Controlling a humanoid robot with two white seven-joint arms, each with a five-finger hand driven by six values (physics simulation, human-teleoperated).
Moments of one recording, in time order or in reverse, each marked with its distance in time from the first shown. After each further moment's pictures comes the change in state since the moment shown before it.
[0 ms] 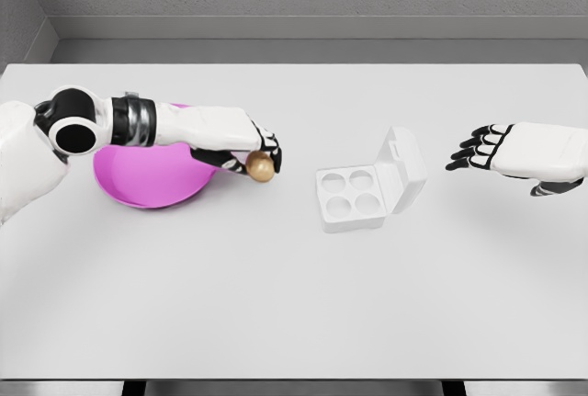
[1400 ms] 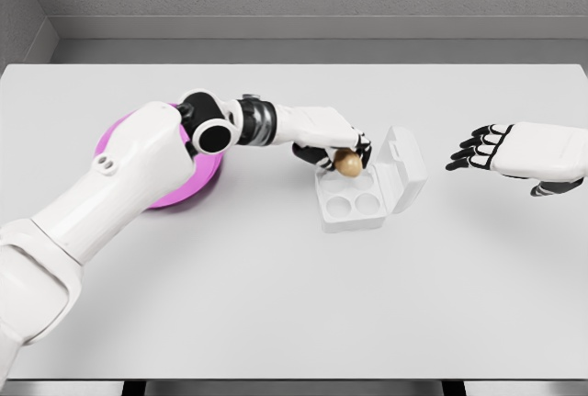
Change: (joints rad) left arm -0.038 -0.391 -0.005 0.236 -0.240 0.187 0.030; right arm 0.000 0.000 0.000 0.000 0.000 0.000 0.000
